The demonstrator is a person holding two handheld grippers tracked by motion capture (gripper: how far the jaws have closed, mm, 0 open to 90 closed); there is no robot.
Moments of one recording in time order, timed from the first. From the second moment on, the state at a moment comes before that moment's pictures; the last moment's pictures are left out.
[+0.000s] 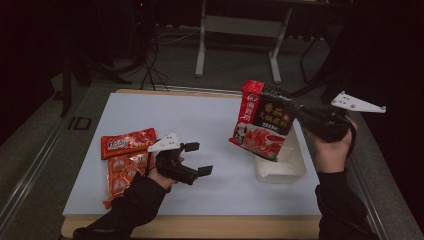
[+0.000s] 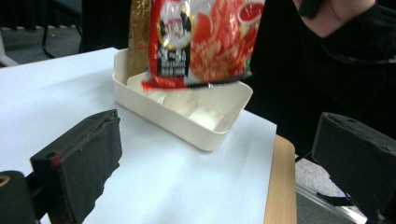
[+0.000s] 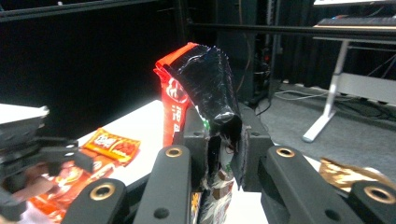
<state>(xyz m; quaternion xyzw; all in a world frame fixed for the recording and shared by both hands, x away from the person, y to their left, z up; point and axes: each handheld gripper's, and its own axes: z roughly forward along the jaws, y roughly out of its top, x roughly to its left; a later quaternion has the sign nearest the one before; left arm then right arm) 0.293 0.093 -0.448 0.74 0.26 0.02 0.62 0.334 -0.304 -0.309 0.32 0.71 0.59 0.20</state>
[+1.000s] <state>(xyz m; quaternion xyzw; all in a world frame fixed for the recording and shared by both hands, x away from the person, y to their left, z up) 0.262 0.118 -0.504 0.76 0.30 0.03 0.58 0.371 -0.358 -0.327 0.38 0.70 0.56 0.23</state>
